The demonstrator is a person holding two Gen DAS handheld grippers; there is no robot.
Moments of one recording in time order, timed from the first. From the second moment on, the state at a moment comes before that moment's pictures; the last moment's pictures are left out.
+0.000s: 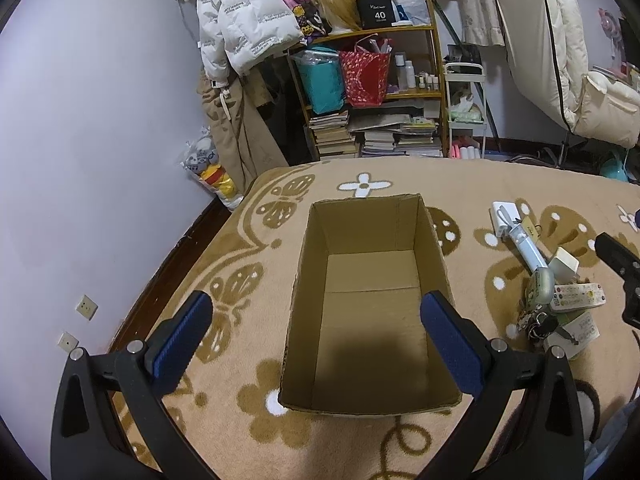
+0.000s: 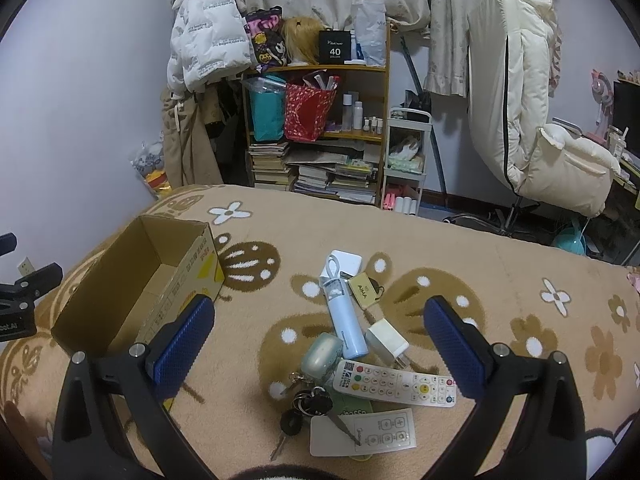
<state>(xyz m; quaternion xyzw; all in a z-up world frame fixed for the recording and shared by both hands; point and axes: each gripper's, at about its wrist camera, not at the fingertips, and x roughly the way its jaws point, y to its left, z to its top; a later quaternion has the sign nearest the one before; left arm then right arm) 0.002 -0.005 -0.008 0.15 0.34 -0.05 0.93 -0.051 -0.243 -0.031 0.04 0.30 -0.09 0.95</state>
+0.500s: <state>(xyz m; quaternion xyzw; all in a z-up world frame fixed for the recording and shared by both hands) 0.002 -0.004 -0.007 0.14 0.34 -0.05 0.93 -0.049 -0.236 -0.030 0.02 0.31 -0.09 0.95</state>
